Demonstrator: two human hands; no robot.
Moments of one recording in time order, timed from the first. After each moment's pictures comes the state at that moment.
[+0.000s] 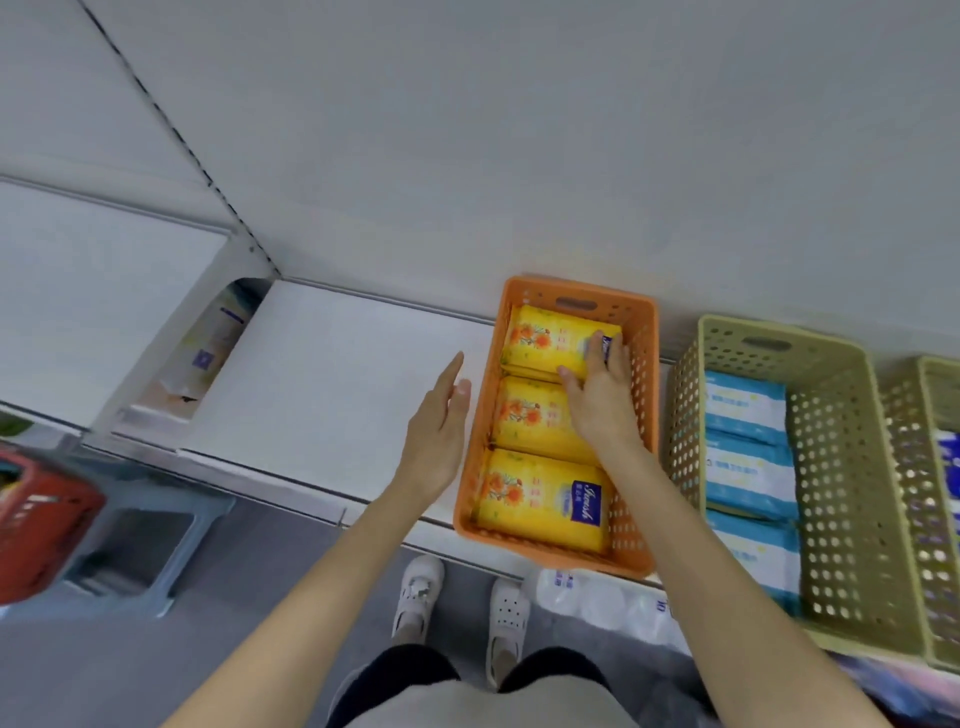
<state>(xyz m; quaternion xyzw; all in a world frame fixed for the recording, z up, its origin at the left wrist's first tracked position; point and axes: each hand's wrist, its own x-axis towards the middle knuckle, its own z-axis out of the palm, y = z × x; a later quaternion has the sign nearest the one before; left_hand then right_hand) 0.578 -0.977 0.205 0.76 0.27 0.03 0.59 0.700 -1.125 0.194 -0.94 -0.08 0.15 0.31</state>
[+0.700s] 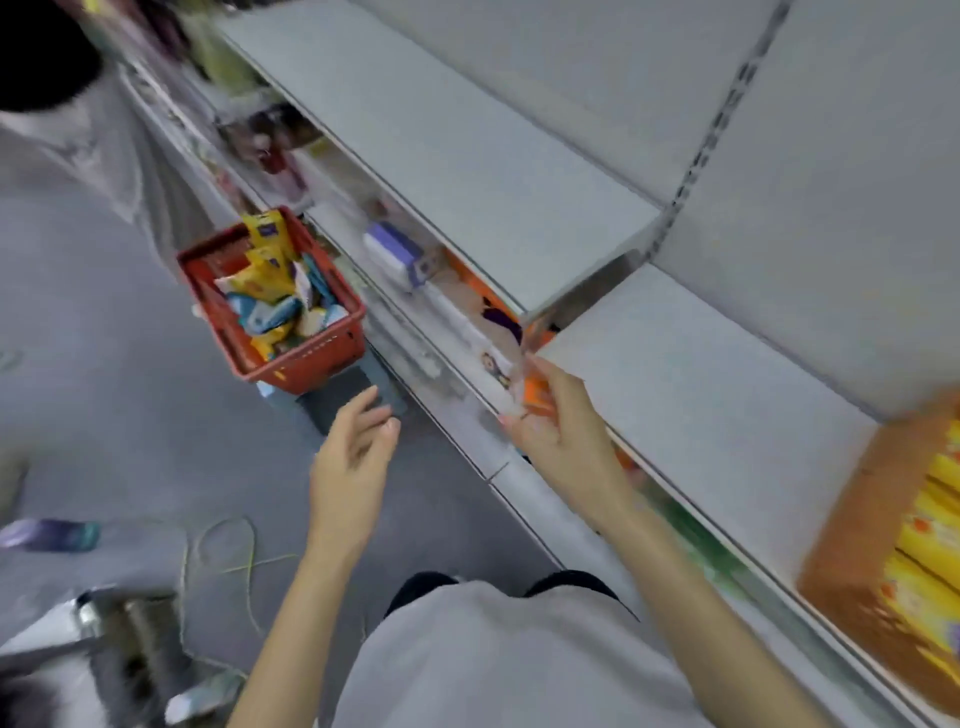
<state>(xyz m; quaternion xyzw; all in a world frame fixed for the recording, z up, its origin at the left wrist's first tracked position) 0.210 -0.784 0.240 0.59 0.53 0.33 0.51 0.398 -0.866 0.268 -0.73 -0.42 0.33 0.43</state>
